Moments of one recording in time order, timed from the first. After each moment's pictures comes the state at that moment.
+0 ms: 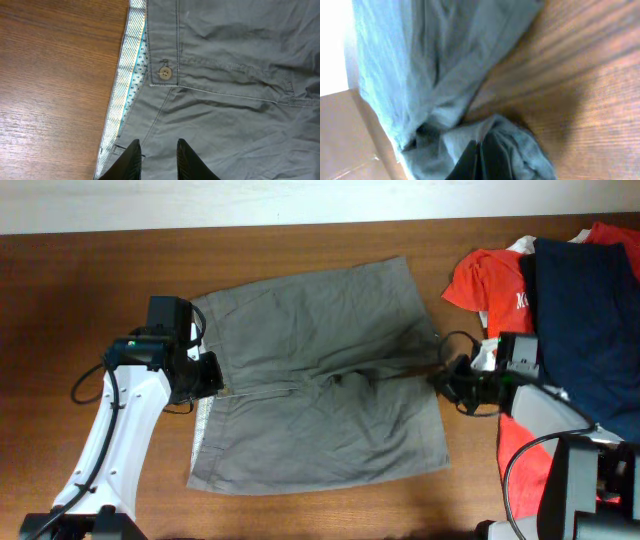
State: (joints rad) left arm -0.05 1.52 1.21 -1.04 0.03 -0.30; right arm -0.18 1.61 0.77 -0.29 -0.65 0.62
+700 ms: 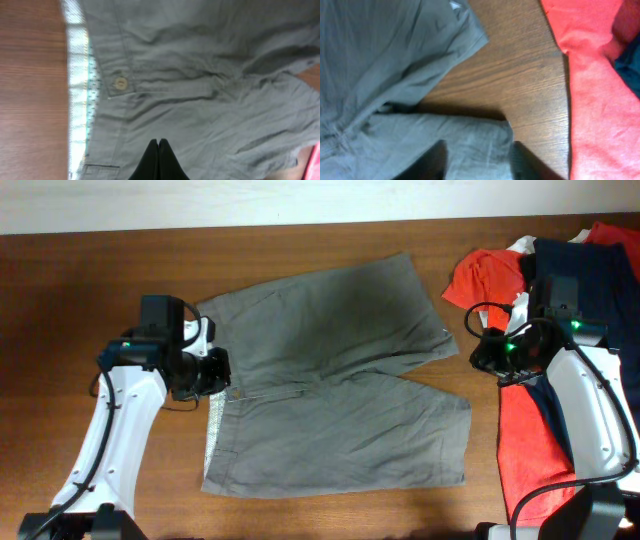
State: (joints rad) left arm -0.02 1.52 1.18 -0.96 0.32 -0.21; right arm -0.18 1.52 1.25 -1.01 -0.21 0.21
